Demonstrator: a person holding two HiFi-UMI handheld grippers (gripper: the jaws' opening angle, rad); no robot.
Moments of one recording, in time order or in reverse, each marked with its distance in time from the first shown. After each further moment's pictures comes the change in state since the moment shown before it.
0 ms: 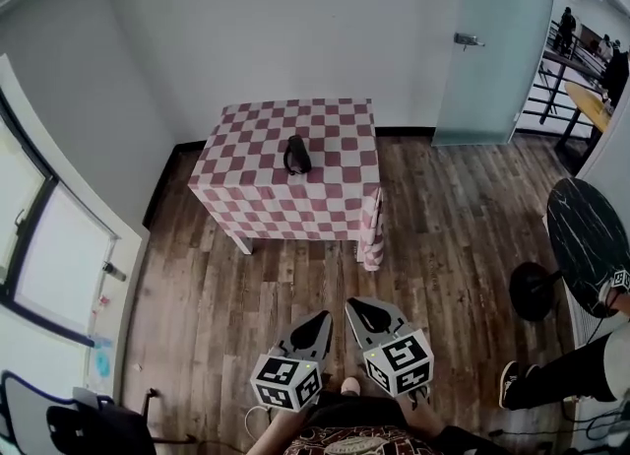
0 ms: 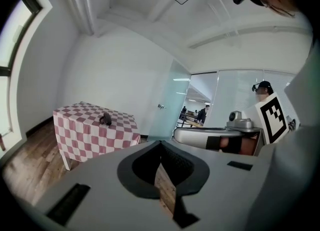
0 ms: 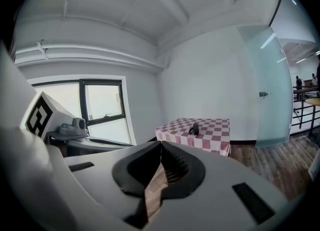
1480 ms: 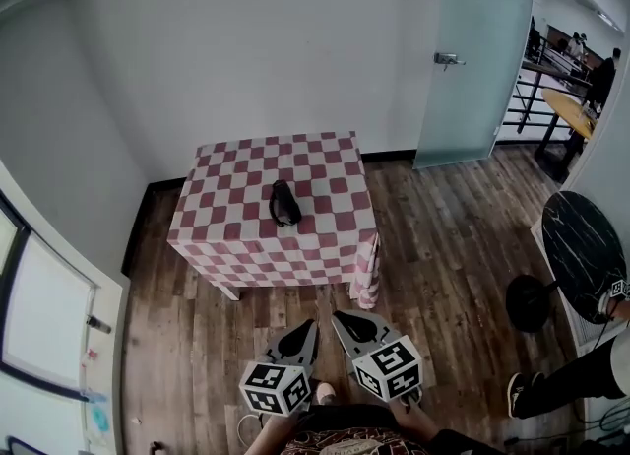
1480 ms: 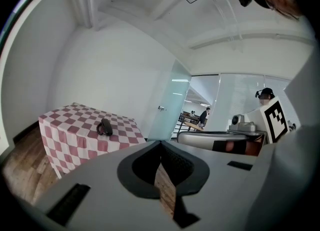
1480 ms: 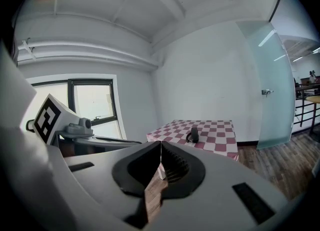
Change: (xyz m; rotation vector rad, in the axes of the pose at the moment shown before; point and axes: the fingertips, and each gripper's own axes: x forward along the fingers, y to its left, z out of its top) left arm 0.096 0.124 0.067 -0.001 0.000 -0.068; right arm 0.142 -0.054 0.043 0.024 0.001 -0.037
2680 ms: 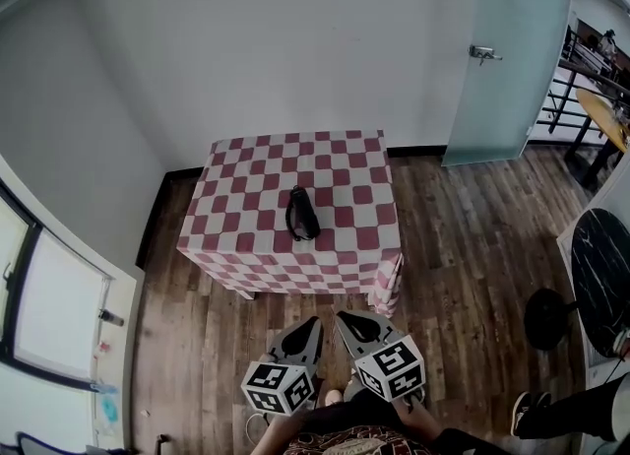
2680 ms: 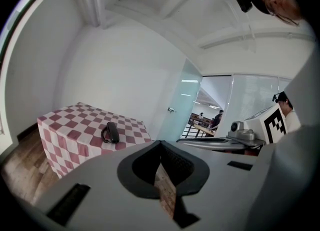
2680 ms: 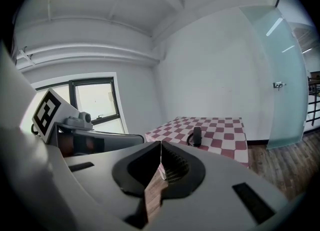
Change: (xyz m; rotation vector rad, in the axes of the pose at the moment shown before) left arm 0.078 0.065 0.039 -0.051 -0.001 0.088; right arm 0.092 -0.061 0.016 0.012 0.055 0.093
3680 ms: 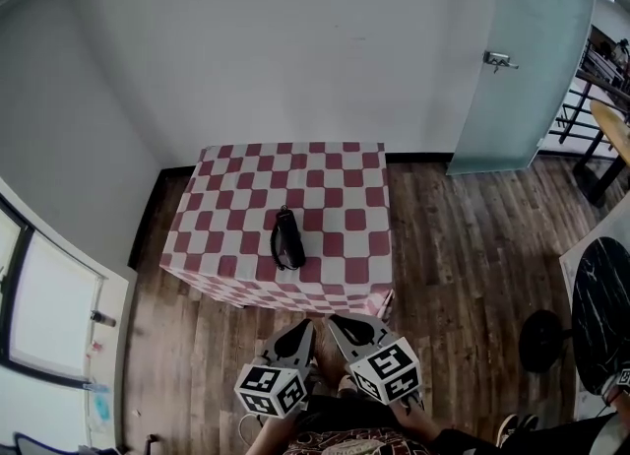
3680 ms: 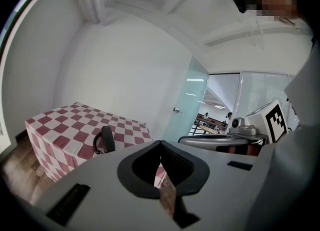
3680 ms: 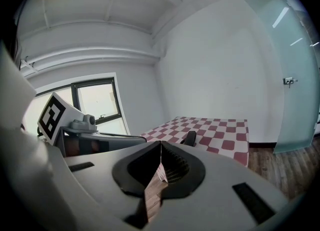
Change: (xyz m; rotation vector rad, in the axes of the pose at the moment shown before) left arm 0.112 0.023 0.033 -0.013 0.003 0.048; right arm 0.051 -0.101 0.032 -0.003 0.034 0.084
